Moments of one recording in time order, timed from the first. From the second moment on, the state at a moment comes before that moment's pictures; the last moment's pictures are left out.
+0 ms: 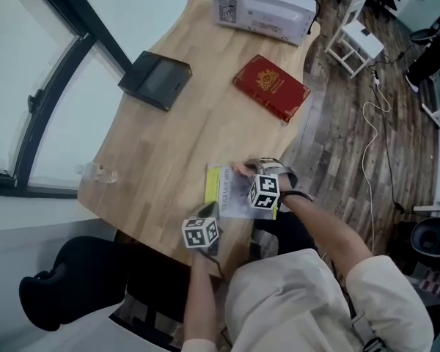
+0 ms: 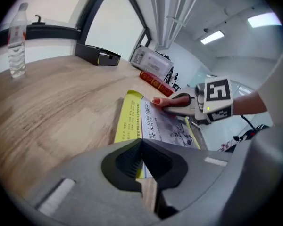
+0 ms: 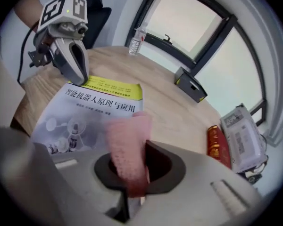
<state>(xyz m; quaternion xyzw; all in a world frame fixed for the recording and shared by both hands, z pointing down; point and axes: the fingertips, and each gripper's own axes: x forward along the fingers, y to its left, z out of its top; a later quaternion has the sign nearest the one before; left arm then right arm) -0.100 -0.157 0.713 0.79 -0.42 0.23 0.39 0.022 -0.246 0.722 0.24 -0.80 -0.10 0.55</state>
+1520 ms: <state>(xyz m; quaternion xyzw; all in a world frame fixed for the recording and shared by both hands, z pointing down) -0.104 -0.160 0.712 0.77 -0.44 0.18 0.42 -0.066 -0.084 0.714 0.00 -0.85 0.18 0.49</state>
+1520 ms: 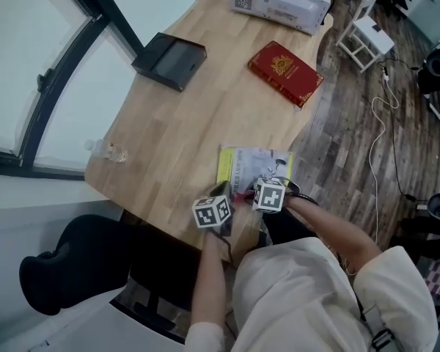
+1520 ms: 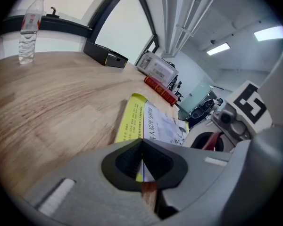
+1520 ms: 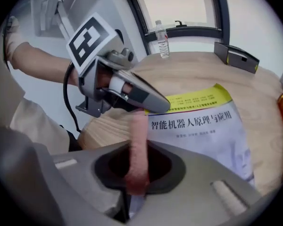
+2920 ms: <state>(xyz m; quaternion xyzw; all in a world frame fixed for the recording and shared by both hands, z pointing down) -0.102 -0.160 0.713 0.79 -0.45 0.18 0.39 -0.082 -0.270 0.723 0.24 -0.80 -0.09 0.54</state>
